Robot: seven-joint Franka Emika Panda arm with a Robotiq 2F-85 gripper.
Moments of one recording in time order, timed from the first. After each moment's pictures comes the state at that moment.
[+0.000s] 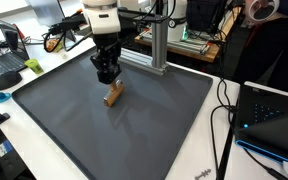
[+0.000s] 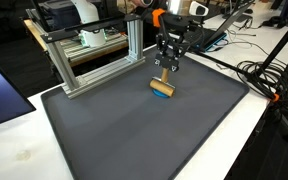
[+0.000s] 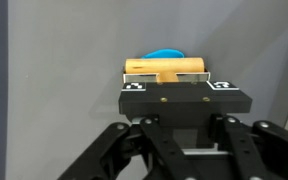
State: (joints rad) arm 0.00 0.38 0.10 -1.89 -0.22 2.31 -1.51
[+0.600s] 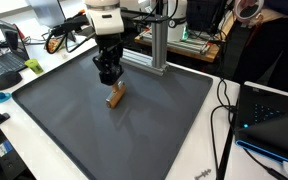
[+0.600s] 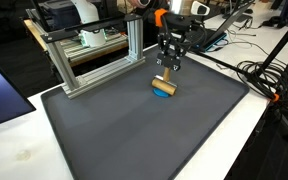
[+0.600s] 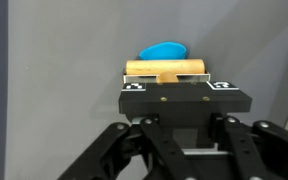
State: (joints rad) arm -0.01 0.38 0.11 -1.89 -0.22 2.31 -1.51
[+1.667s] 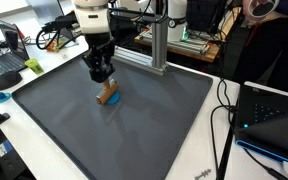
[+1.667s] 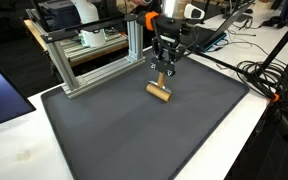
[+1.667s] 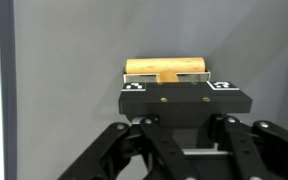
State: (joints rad) arm -0.02 0.38 0.06 -1.89 -0.22 2.33 -1.51
